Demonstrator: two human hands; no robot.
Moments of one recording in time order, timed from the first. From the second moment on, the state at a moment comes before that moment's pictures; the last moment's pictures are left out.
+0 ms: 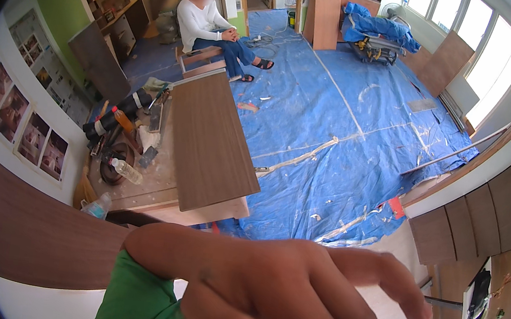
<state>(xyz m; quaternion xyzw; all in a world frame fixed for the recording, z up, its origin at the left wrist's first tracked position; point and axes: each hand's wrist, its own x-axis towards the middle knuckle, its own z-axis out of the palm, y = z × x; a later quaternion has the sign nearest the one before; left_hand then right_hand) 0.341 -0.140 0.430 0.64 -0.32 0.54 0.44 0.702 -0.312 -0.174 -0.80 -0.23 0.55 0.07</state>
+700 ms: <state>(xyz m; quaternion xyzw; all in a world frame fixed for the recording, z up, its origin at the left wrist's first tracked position) 0.287 -0.167 0.480 0.86 -0.07 0.40 0.32 0.700 -0.290 -0.158 -0.79 -0.30 0.54 0.00</state>
